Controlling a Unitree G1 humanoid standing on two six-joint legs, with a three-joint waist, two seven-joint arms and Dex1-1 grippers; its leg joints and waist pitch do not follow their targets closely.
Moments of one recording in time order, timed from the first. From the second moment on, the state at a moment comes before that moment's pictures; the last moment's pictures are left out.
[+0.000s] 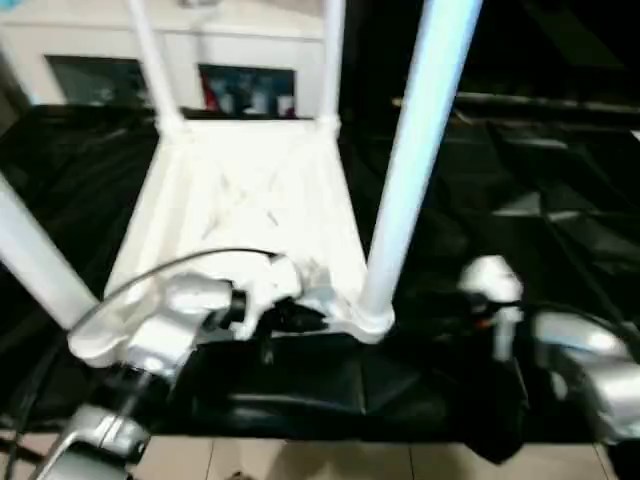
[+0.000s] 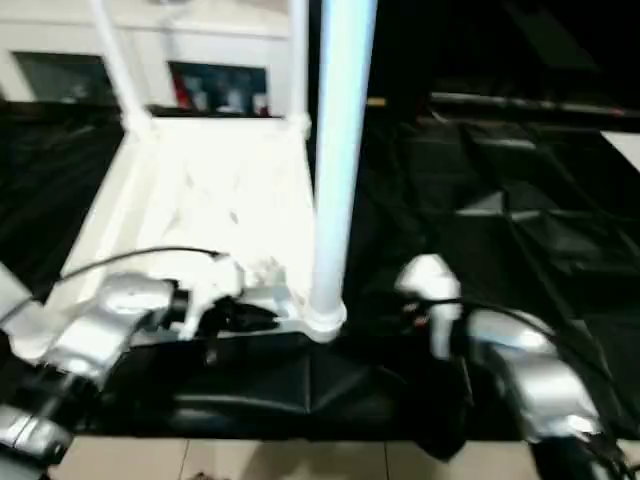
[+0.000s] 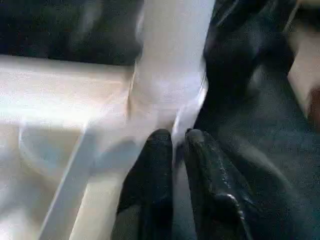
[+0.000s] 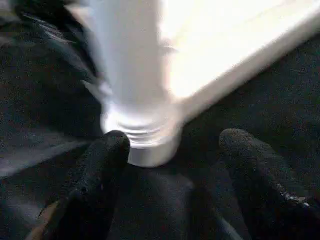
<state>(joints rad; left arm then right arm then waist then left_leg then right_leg) -0.43 0.34 -0.21 0.31 -0.11 0.18 -1.21 -0.17 -0.53 0.01 0.10 0.29 0.27 0.97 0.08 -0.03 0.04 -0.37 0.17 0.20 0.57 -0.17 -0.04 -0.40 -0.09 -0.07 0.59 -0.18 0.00</state>
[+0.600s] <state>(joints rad) -0.23 0.18 0.08 0.02 -0.12 0.19 -0.64 -0.08 -0.30 -0.07 -0.03 0.26 0.27 0.57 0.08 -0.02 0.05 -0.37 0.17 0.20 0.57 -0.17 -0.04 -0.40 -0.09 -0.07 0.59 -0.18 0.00</state>
